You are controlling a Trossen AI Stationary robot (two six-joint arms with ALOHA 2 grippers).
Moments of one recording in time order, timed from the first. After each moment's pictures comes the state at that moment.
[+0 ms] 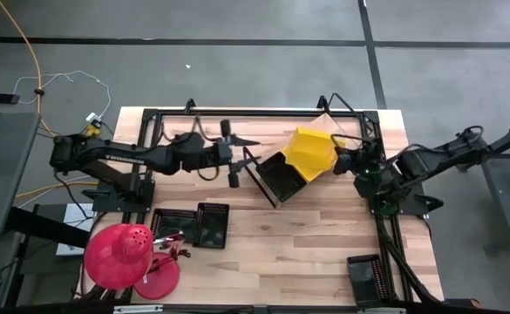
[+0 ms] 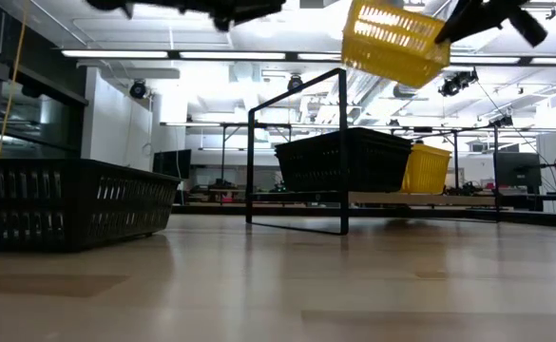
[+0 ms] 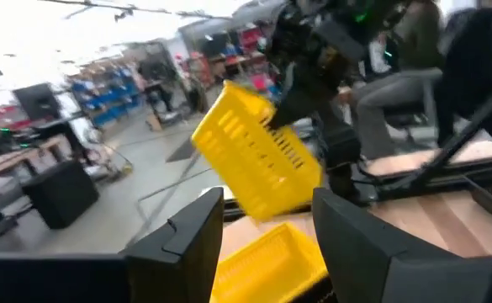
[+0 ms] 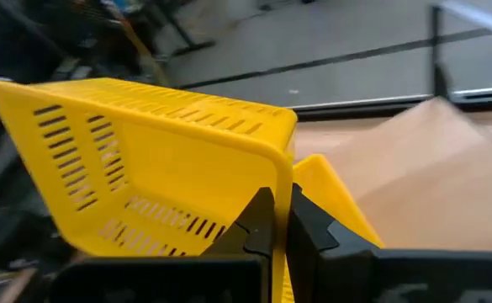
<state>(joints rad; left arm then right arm) 0.17 1.33 0.85 0.48 -0.14 0.30 0.37 0.91 0.98 -1.03 1.04 1.48</state>
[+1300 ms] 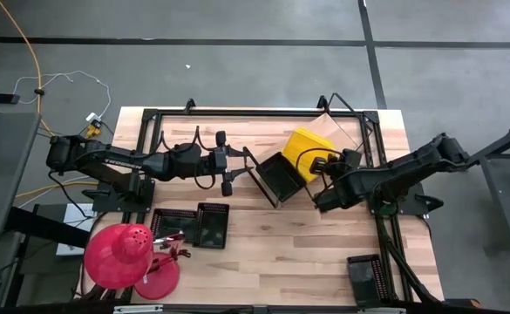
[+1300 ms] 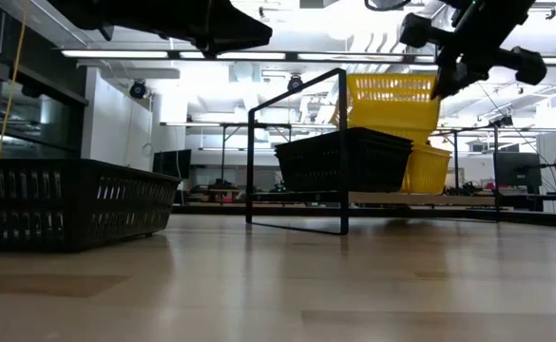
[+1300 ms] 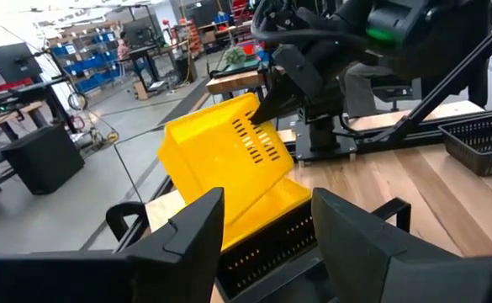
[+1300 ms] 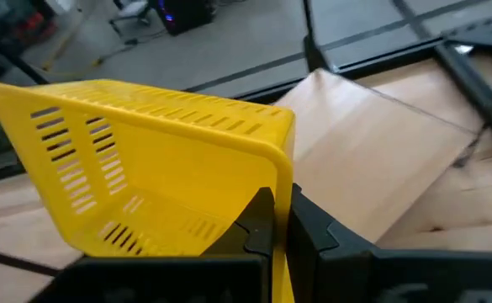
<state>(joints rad) 0.15 1.29 0.69 0.50 -0.15 0.24 0.30 1.40 1.04 -1.39 1.02 2.19</state>
